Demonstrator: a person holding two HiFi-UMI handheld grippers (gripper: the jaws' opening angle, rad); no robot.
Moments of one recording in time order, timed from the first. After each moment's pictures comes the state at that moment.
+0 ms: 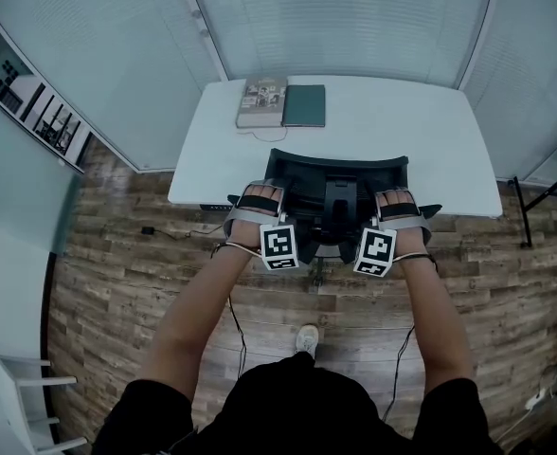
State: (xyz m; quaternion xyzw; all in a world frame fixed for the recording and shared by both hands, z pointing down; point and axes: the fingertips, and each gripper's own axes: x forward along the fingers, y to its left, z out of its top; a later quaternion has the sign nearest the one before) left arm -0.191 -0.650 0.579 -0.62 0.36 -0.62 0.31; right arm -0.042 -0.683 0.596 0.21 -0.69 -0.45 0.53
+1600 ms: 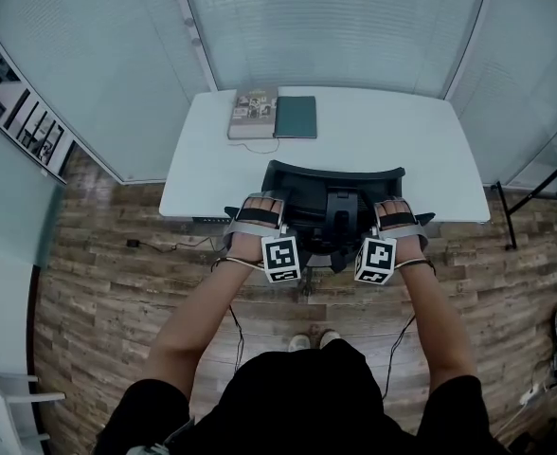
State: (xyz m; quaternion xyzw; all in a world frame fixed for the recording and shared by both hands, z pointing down) left arm -0.192 -0.650 0.580 -0.63 0.37 -0.62 0.30; right arm -0.043 -0.682 0.602 0.20 -0.70 -0.43 0.53
